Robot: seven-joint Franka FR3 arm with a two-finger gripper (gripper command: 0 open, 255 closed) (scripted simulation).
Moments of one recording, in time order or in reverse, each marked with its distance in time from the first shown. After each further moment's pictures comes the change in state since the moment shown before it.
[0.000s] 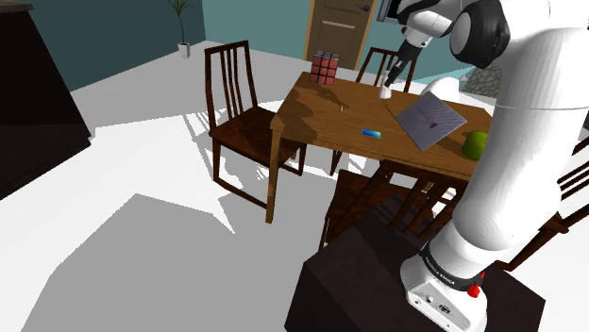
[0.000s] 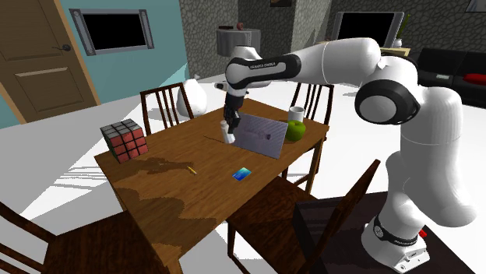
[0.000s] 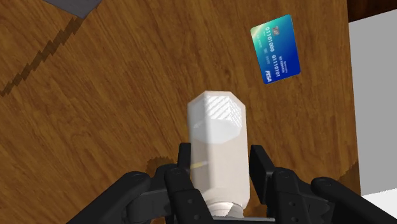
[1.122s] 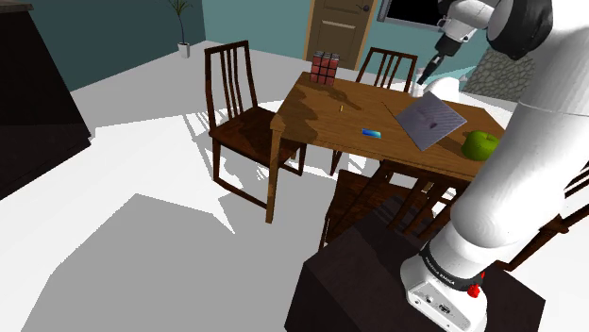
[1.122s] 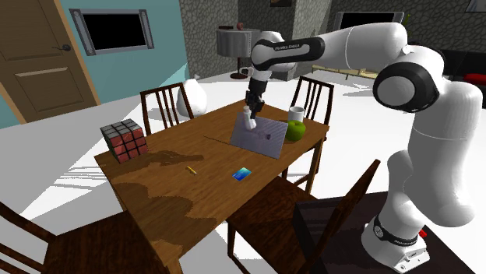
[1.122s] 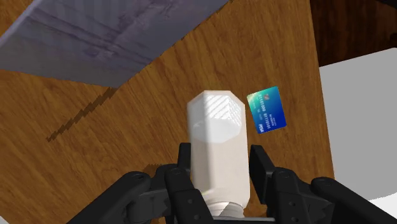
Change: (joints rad) arm -0.059 -0.156 -0.080 -0.087 -0.078 -0.069 -0.121
